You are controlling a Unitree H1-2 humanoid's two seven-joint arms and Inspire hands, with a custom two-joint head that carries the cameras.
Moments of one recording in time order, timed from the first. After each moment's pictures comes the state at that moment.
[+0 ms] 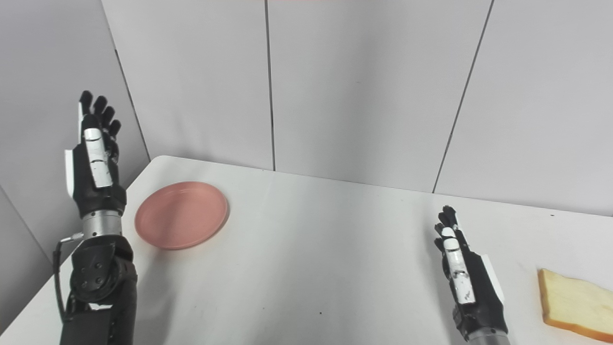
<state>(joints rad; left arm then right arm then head) -0.42 0.12 0.37 -0.08 -0.03 -0.05 0.22 -0.21 -0.13 -0.04 -0.22 0.11 0.24 0.12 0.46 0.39</state>
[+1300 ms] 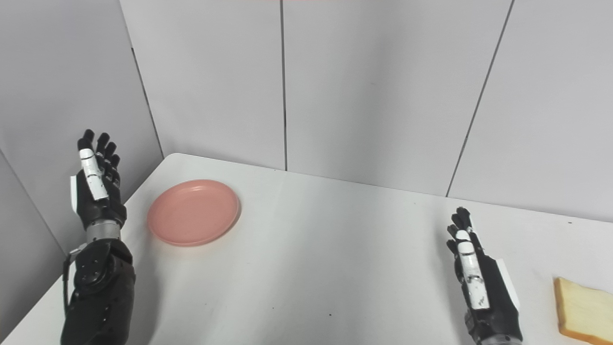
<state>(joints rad) -0.45 0.19 0.44 0.24 -0.26 -0.10 0.22 -0.21 -0.13 -0.04 -0.24 0.11 0.24 0.12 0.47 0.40</state>
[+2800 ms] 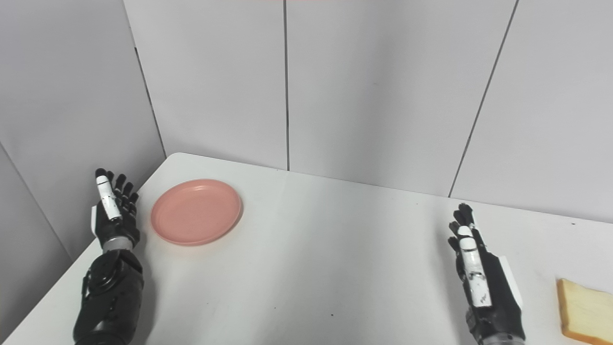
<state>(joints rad) -0.51 0.22 0.46 0.58 -0.39 -0.13 0.19 -0.21 -0.11 -0.03 -0.31 0.11 0.31 0.10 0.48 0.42</state>
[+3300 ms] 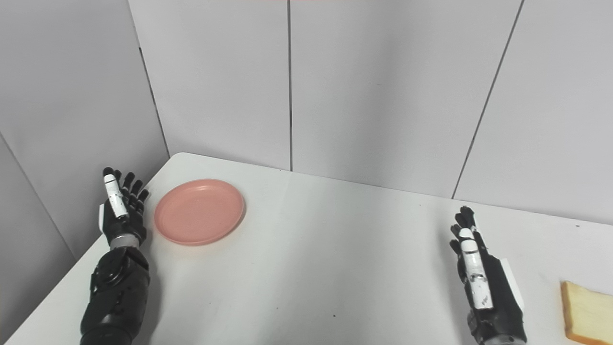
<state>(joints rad) -0.55 0.23 0.46 0.65 -0.39 -0.15 0.18 -0.21 -0.12 -0.03 -0.29 0.11 0.31 0.10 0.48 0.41</state>
